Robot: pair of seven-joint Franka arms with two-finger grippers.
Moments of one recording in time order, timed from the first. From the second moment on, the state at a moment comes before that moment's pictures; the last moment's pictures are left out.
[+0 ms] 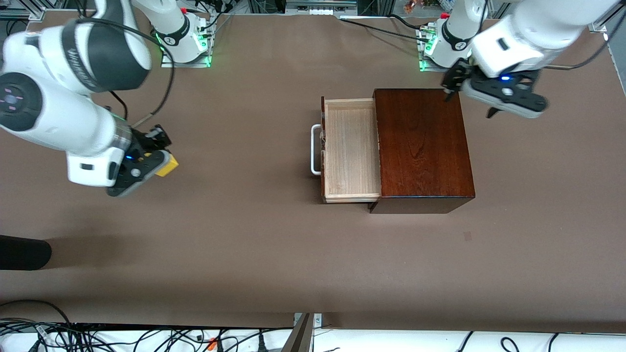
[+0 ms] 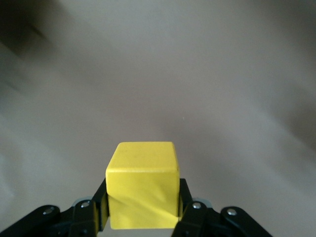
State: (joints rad) left arm -0.37 0.03 -0.01 -1.53 -0.04 1.55 0.02; right arm 0.44 0.35 -0.28 -1.32 0.11 1.49 -0.48
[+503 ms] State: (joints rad) left arm -0.61 0.19 -0.02 -1.49 -0.04 1.69 0.03; right arm 0.39 0.19 -0.31 -1.72 0.11 1.77 -0.45
